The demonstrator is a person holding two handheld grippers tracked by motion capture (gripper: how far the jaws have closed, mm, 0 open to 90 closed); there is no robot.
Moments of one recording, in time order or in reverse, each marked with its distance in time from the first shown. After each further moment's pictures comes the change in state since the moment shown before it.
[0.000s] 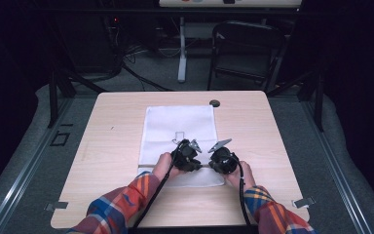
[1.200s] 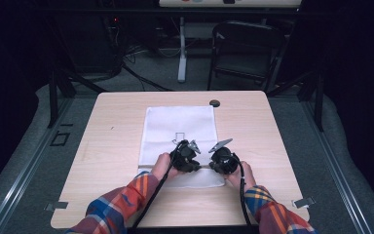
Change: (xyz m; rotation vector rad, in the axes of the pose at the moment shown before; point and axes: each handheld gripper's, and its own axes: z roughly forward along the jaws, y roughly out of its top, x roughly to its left) left arm 0.000 -0.003 -0.003 0.023 -0.005 0.017; right arm 0.000 -0.001 -0.001 -0.002 0.026 0.018
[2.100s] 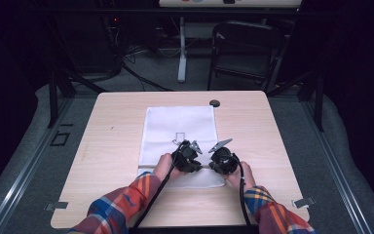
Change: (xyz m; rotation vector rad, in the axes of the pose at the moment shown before) left arm -0.003 0.002 0.005 -0.001 0.019 -0.005; right arm 0.001 0.001 -0.001 0.016 -0.013 -0.002
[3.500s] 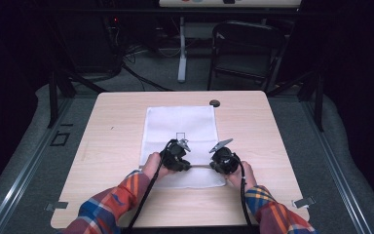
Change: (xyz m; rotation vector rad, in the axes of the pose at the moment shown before) left arm 0.018 -0.024 -0.025 0.023 -0.027 -0.054; right arm -0.003 -0.002 -0.001 -0.004 0.001 -0.011
